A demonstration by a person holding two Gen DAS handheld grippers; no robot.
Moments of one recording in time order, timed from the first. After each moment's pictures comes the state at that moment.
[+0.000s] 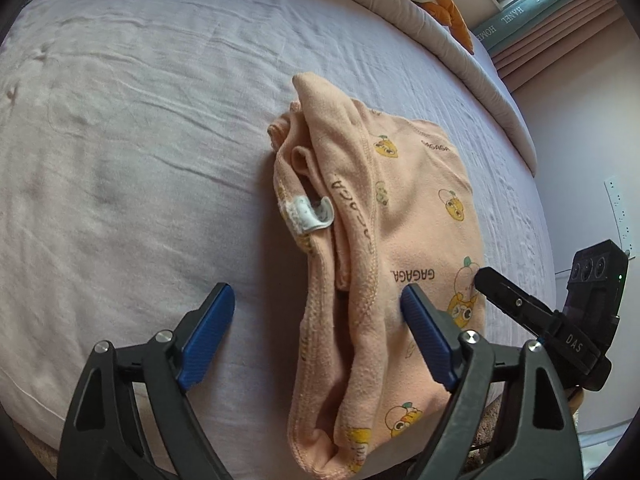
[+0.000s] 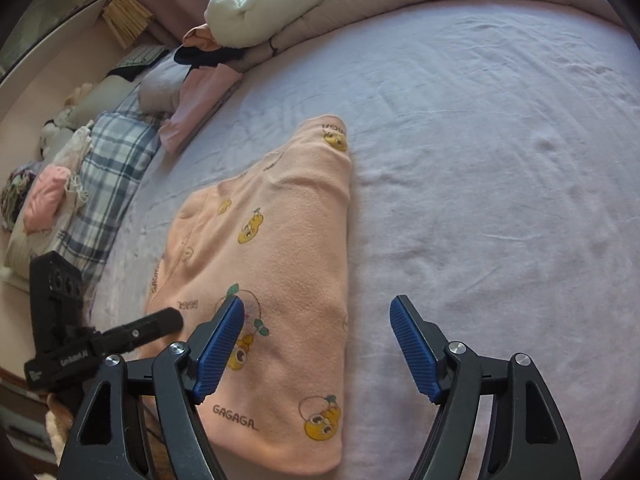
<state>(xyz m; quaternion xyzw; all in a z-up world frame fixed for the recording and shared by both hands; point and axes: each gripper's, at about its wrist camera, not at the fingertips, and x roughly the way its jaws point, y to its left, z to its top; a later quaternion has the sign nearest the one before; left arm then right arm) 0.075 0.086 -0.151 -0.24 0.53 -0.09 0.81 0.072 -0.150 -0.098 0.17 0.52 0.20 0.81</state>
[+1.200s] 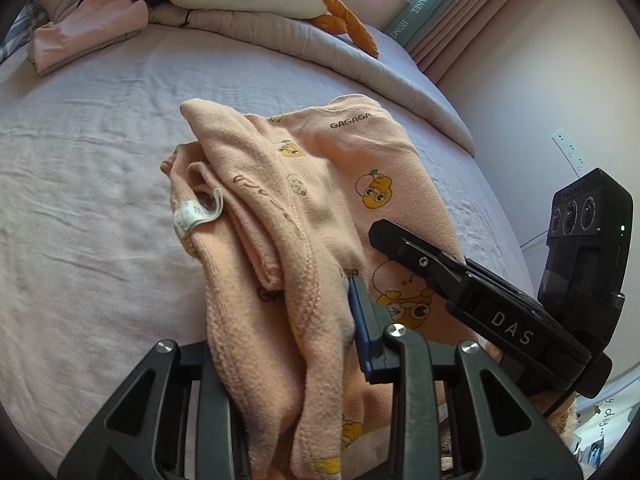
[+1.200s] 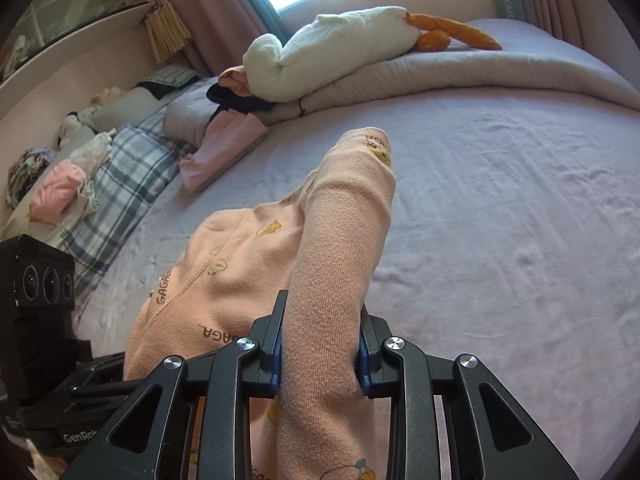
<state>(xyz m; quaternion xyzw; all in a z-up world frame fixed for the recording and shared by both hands) 0.085 -0.015 -0.081 -0.18 0.45 -0.19 0.85 0.071 -0.167 -0.040 0.12 0.41 0.19 0.88</state>
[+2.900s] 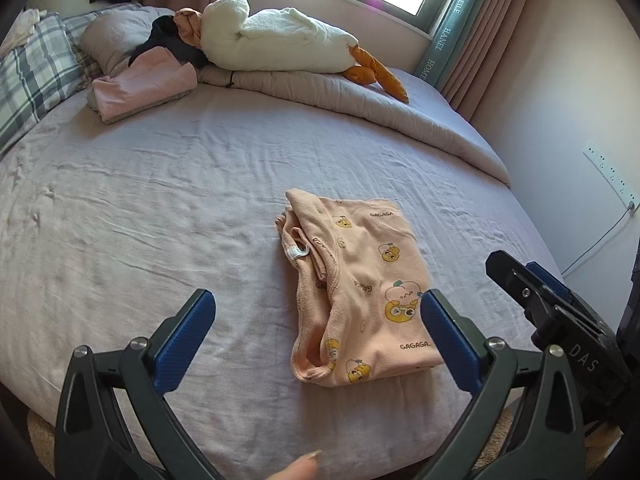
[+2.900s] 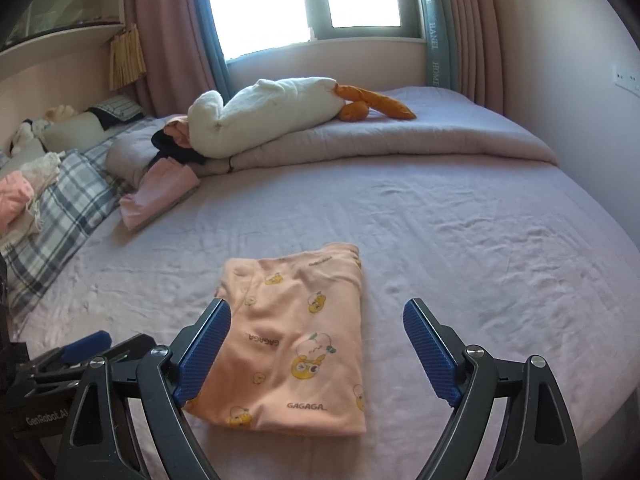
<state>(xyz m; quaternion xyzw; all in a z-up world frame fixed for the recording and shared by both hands) 0.027 -0.006 -0.042 -0.13 0.38 -0.07 0.91 0.007 -0.188 0.012 0.05 0.33 0.05 0.94</state>
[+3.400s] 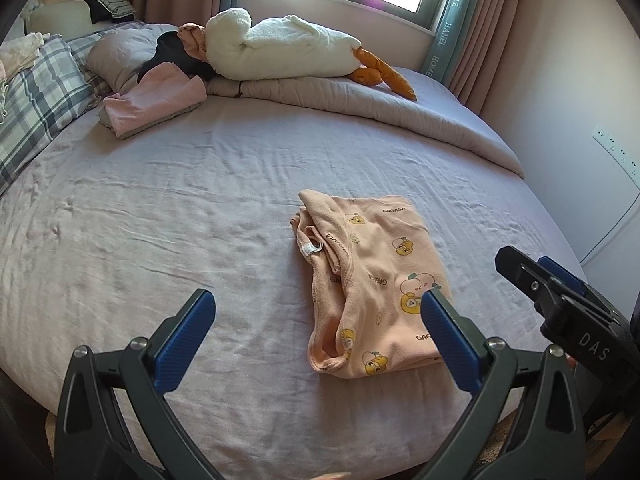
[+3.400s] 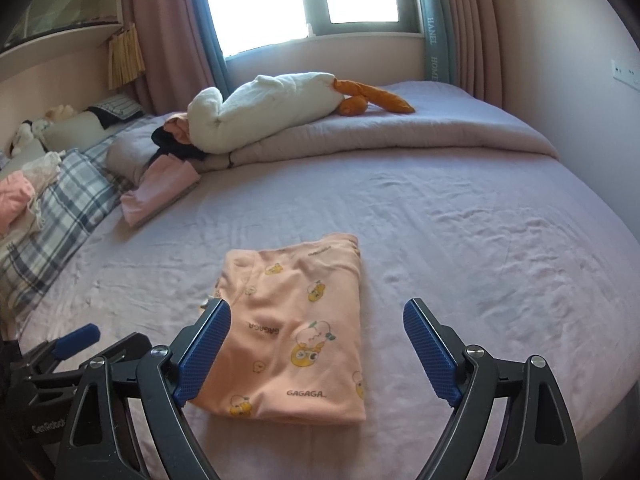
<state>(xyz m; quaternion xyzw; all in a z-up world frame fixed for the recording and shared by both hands) 0.021 -0.009 -0.045 -0.10 0.38 -0.05 0.92 0.000 -0.190 0.009 0.06 0.34 0.04 0.94</state>
